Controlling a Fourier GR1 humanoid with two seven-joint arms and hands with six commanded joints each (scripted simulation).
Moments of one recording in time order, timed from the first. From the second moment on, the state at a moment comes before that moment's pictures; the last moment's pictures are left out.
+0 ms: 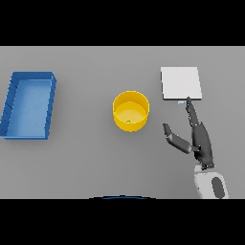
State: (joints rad) left arm -1.09 0.72 -0.46 -0.60 -0.11 0.20 0.31; right arm 0.07 -0.07 0.11 -1.65 0.24 -0.06 -0.13
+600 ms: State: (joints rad) left arm -0.61 0.81 -0.52 -1.10 0.05 0.48 0.56; right arm 0.07 -0.08 0.11 -1.64 0.25 -0.05 -0.14
